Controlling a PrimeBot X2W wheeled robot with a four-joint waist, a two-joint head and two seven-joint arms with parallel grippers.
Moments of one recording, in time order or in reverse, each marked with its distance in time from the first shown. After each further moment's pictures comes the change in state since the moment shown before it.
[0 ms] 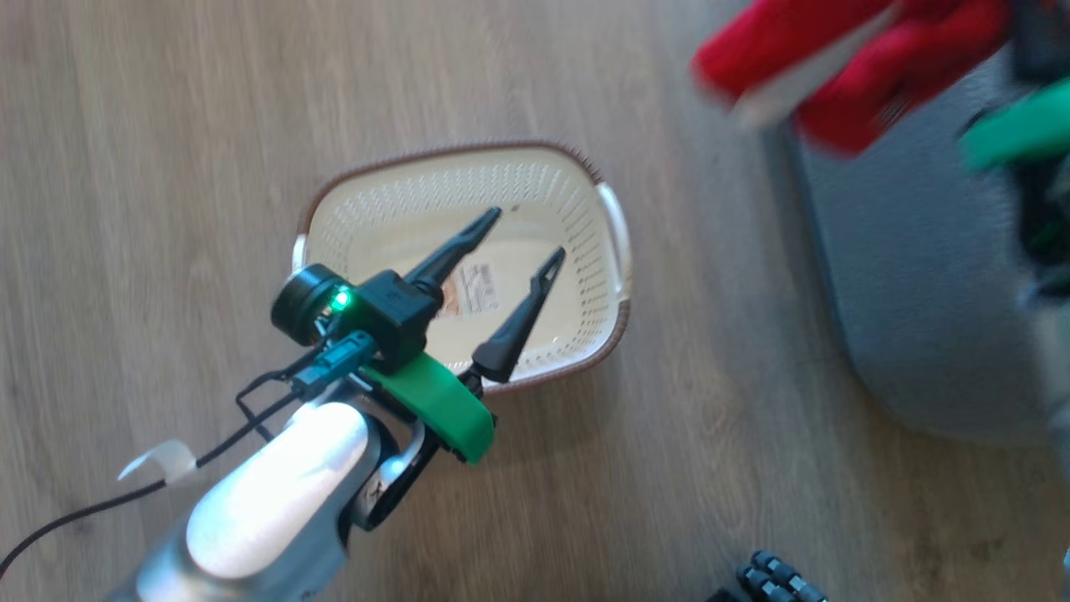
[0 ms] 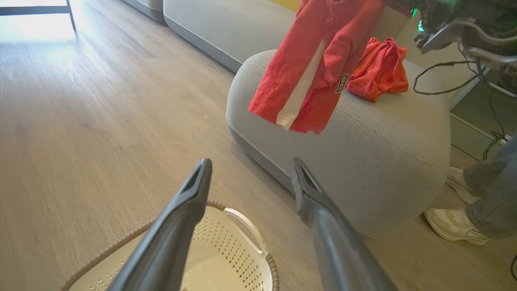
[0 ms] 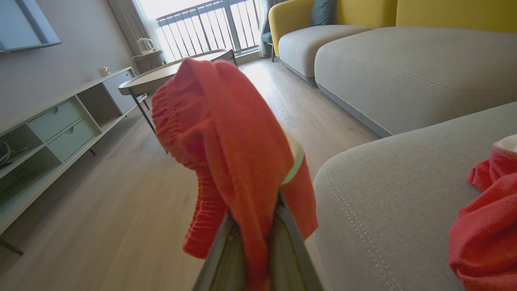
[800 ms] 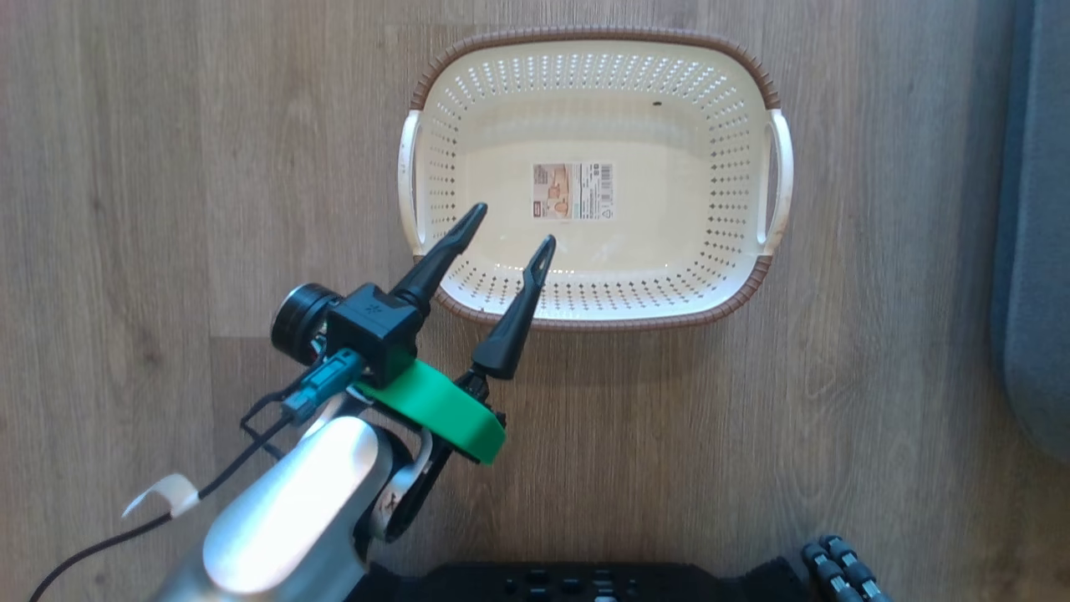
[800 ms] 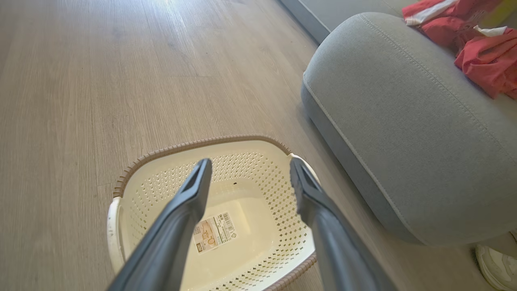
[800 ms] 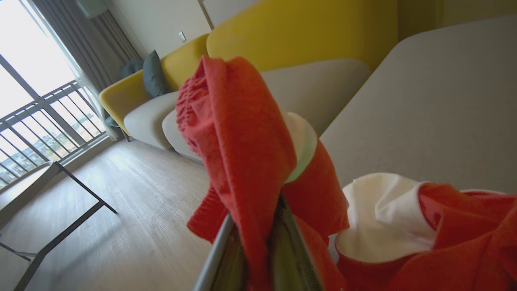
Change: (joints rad) left arm 0.061 -0.060 0.064 0.002 0.000 0.060 -0.076; right arm -0.792 -0.311 -0.848 0.764 -0.376 0.000 0.032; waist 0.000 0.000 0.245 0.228
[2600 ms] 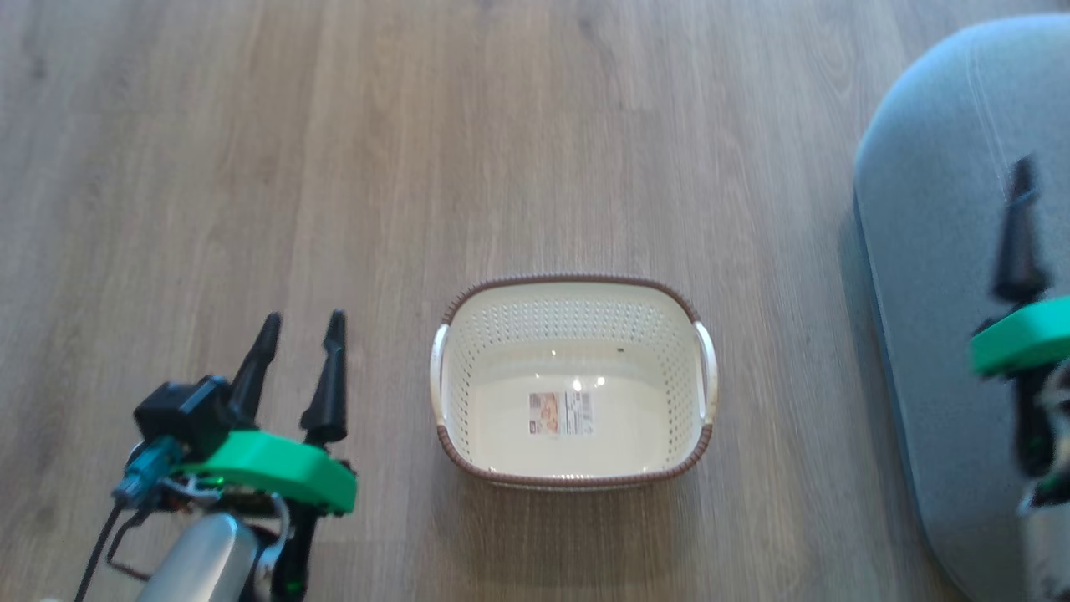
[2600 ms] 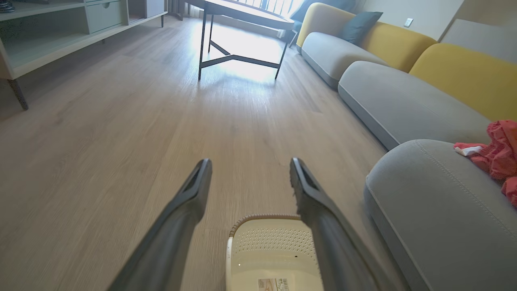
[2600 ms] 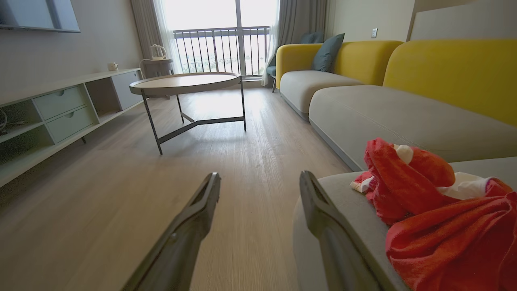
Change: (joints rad) left arm 0.335 -0.004 0.387 0.051 -0.062 0.014 -0.003; right arm 1.194 0.404 0.573 -0.945 0.000 0.000 0.013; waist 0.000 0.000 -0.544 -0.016
